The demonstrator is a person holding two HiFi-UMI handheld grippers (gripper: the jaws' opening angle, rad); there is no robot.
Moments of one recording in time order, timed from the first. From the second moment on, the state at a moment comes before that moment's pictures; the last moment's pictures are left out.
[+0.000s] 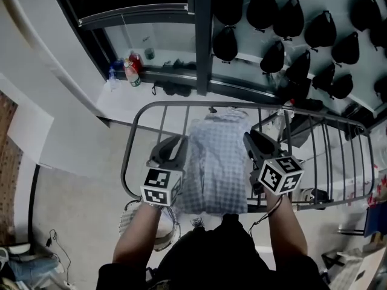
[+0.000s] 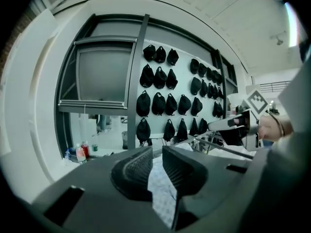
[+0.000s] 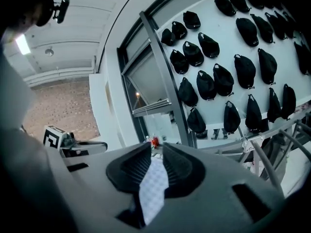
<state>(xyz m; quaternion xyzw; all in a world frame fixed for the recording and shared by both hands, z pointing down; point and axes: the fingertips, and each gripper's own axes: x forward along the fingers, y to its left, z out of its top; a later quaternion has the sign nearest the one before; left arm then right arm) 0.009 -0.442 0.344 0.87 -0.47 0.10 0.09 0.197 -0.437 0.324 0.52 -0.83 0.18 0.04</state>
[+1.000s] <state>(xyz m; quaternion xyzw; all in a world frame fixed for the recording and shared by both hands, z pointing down) 0.048 -0.334 0.301 0.82 -0.56 0.08 0.07 0.218 -0.340 0.278 0.39 -0.91 0.12 0.04</state>
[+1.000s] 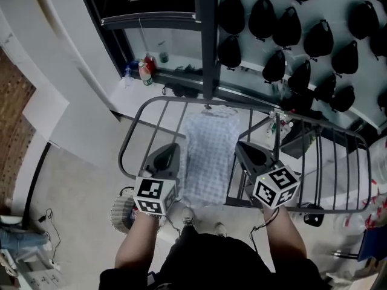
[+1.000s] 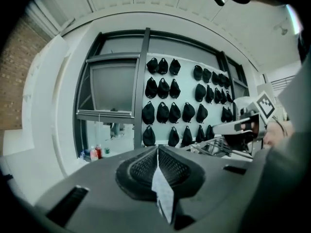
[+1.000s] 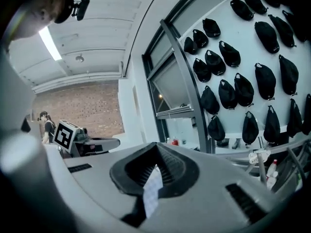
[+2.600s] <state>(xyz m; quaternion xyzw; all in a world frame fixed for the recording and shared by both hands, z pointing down) -0.253 0.136 0.293 0.52 -0.85 0.04 0.08 -0.106 -0.063 0.272 0.08 -0.98 0.15 0.05</state>
